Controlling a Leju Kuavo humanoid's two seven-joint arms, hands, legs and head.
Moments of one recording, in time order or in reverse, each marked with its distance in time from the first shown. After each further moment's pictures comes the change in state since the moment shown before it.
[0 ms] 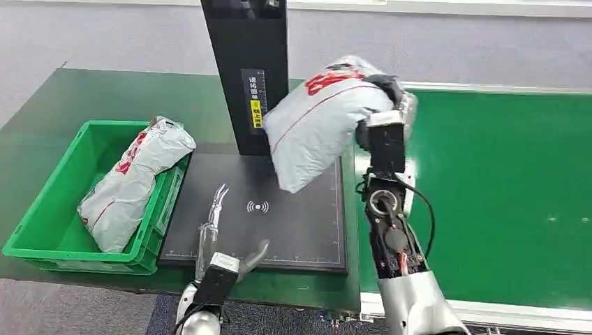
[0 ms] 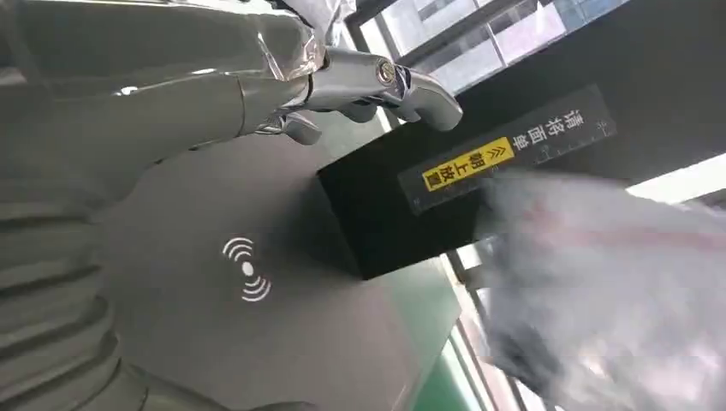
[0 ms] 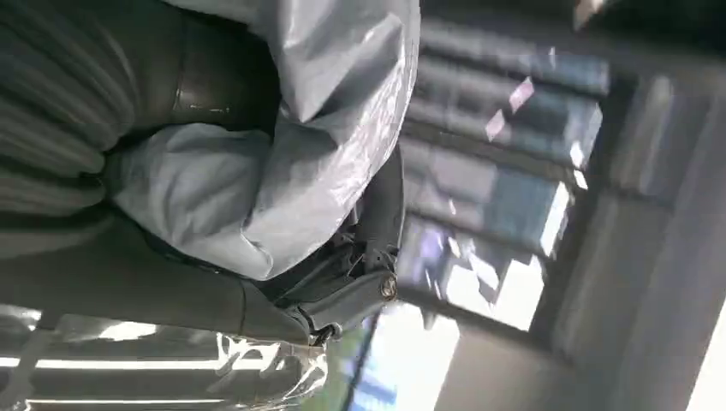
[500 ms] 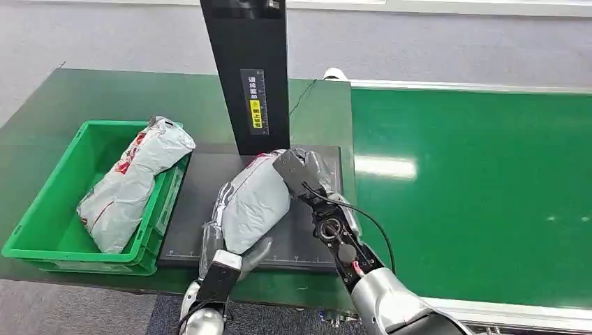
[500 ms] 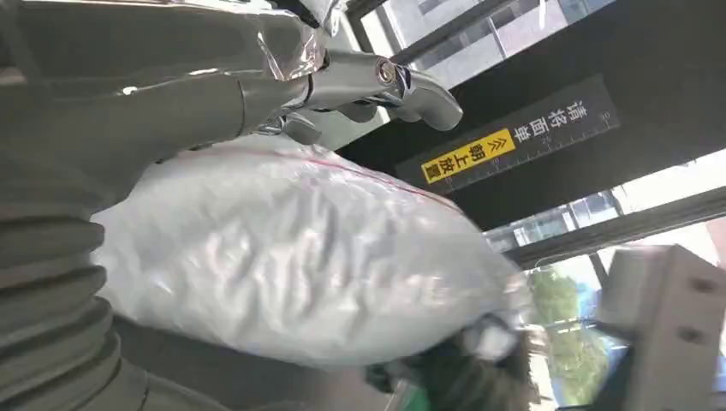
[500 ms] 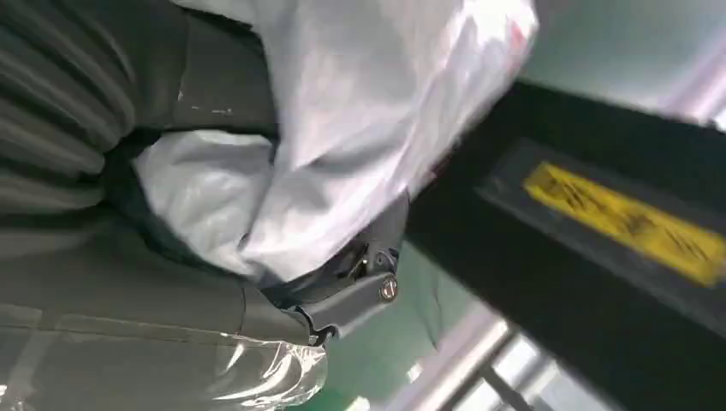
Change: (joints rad) left arm -0.025 0.003 -0.015 0.039 0.028 0.012 -0.005; right arm -0.045 0.052 0.132 0.515 0.135 0.140 0.236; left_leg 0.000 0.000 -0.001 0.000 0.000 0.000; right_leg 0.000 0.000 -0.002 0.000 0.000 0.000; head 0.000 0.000
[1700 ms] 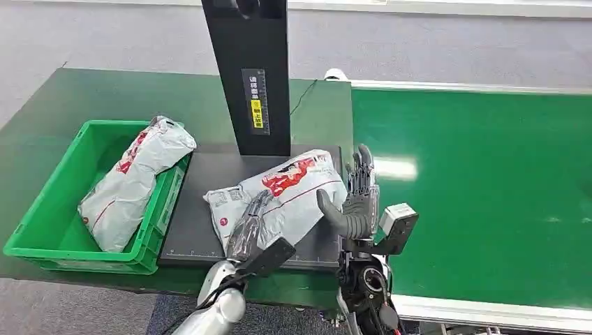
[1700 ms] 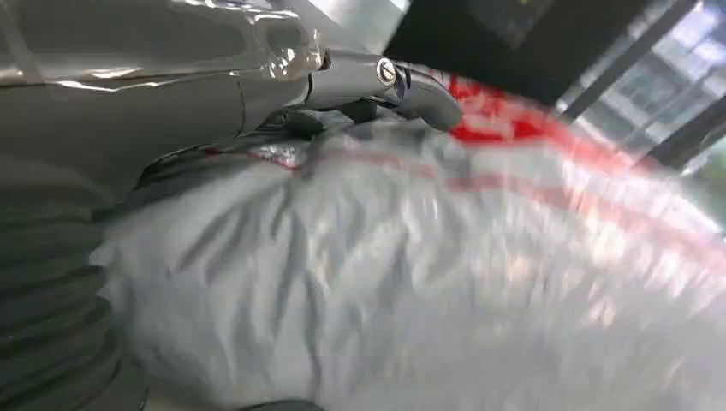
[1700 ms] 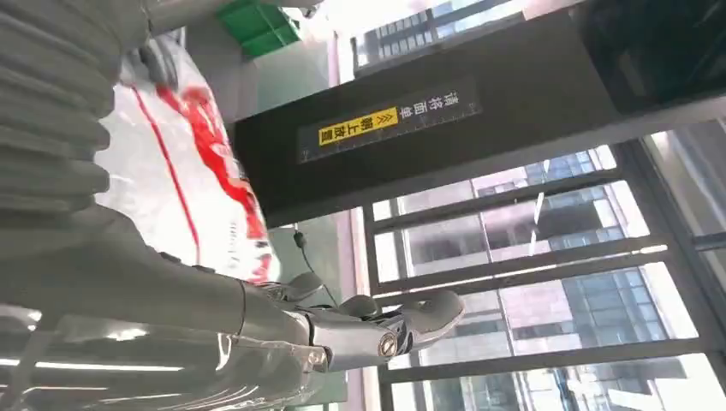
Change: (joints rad) left arm -0.303 -0.008 -0.026 0.534 -0.343 0.001 0.265; right arm 0.483 -0.021 -0.112 -0.690 -0.623 0.186 -0.370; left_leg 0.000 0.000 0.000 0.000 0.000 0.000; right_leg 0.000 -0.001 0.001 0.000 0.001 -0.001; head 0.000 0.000
